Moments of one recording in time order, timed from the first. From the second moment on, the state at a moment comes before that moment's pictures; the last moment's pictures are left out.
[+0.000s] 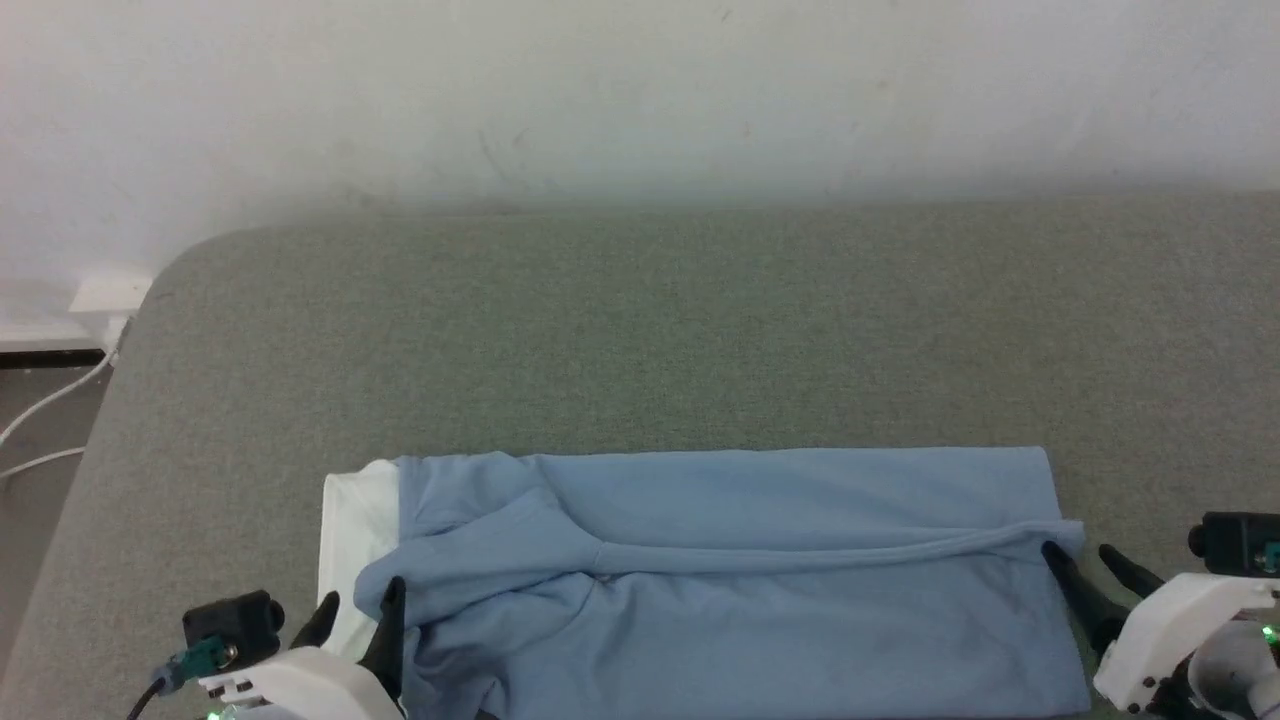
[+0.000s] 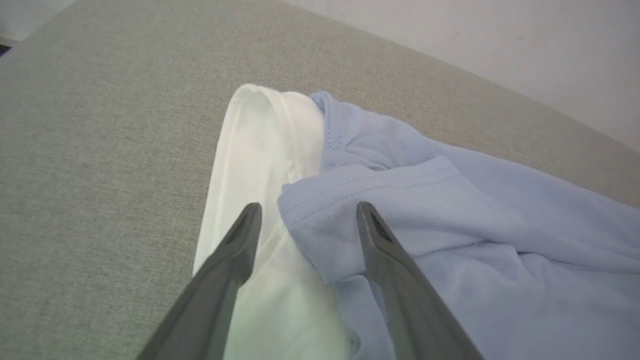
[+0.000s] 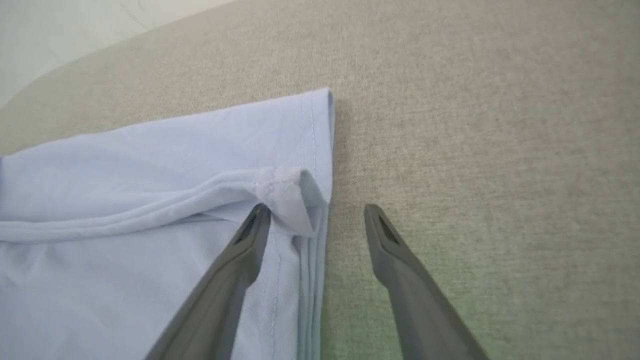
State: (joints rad) left arm 0.00 0.50 -0.47 0.13 -0.91 0.28 -0.06; right arm -0.19 -0.46 0.33 0.58 0.81 0.13 0.02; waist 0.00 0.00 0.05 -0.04
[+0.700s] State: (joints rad) left arm -0.02 0.35 -0.35 -0.04 -0.51 0.28 -0.26; right arm -0.10 -0.44 0.01 0.40 0.69 0.13 0.53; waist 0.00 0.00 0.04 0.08
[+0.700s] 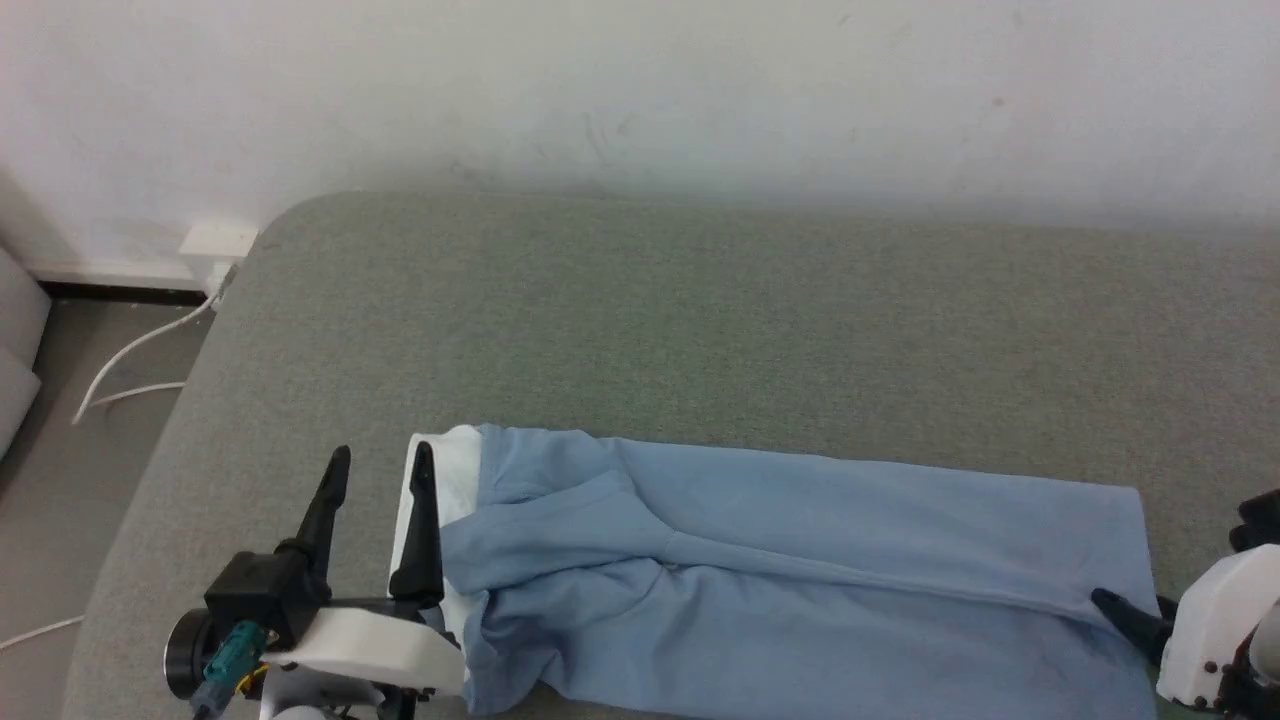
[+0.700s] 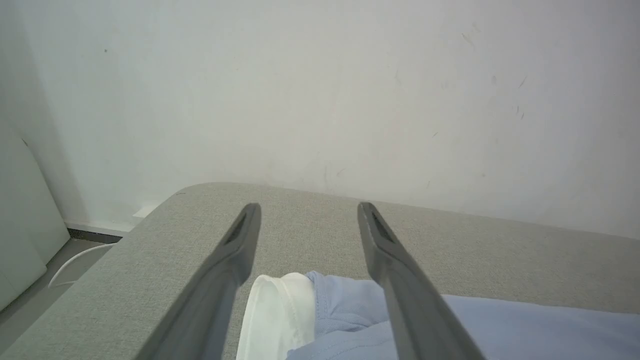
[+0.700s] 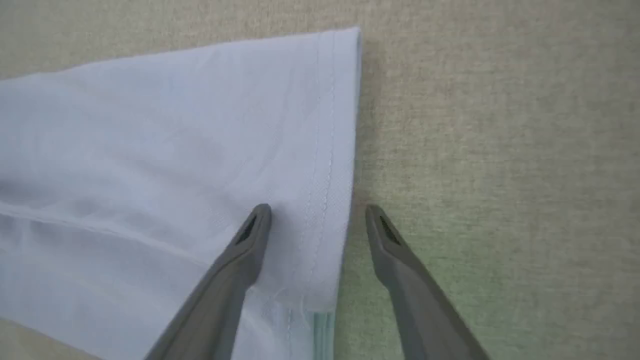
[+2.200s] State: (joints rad) left arm 0.06 0.30 -0.31 0.01 -0.41 0.22 -0.26; right arm -0.08 -0.34 -0.19 0.22 0.79 0.13 0.84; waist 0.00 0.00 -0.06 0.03
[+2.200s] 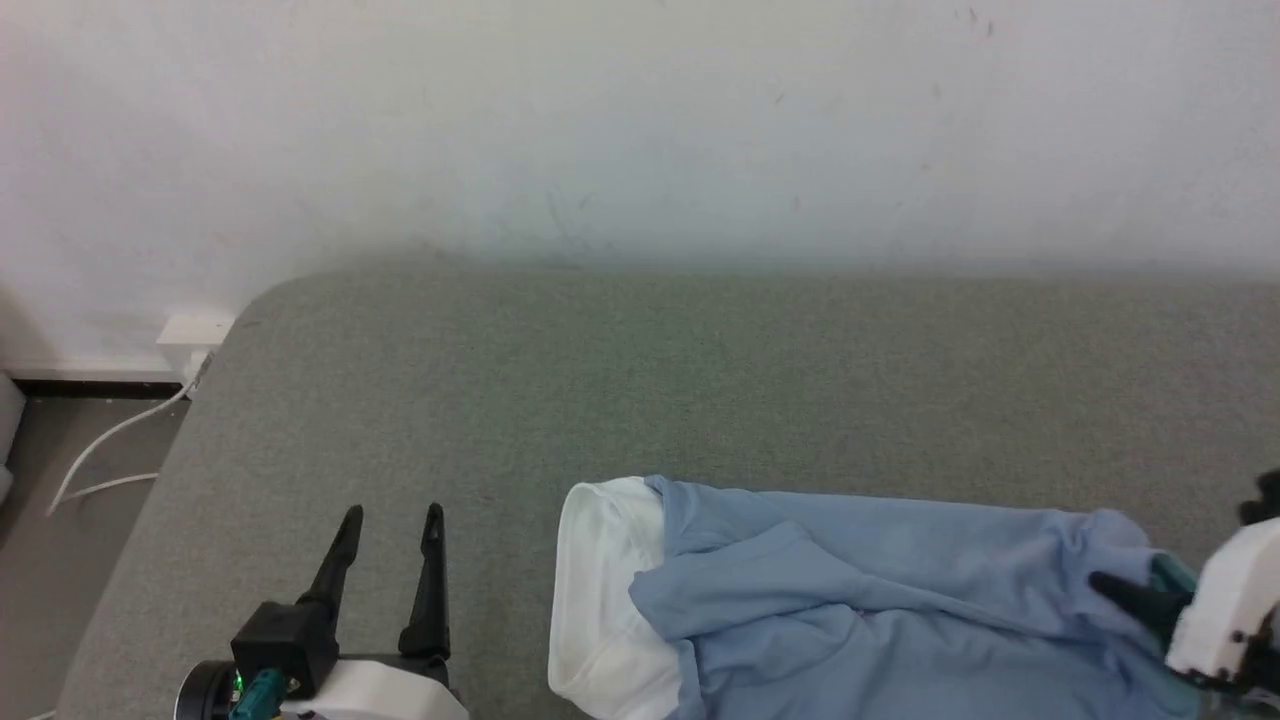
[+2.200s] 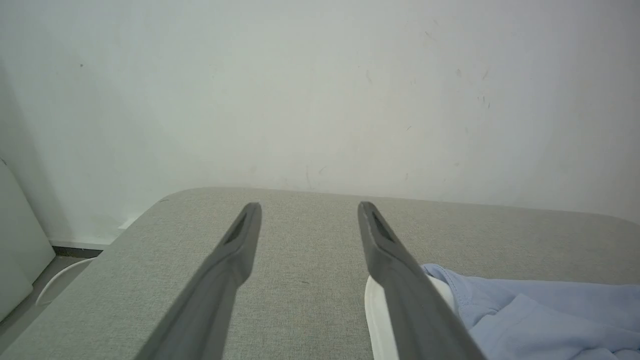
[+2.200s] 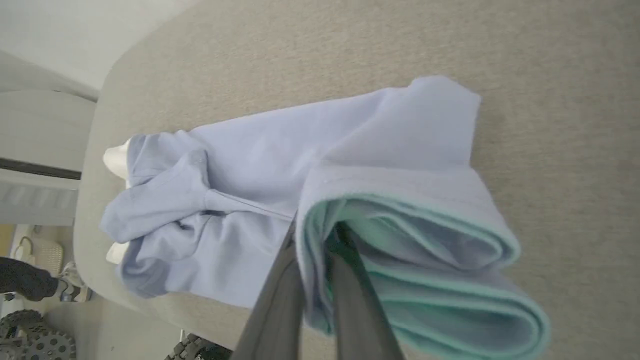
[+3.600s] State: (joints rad) left arm -0.04 0.24 -0.32 0.08 -0.41 0.17 -0.26; right arm -0.41 -0.37 0.71 0.19 0.52 0.13 0.30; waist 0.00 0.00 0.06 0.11
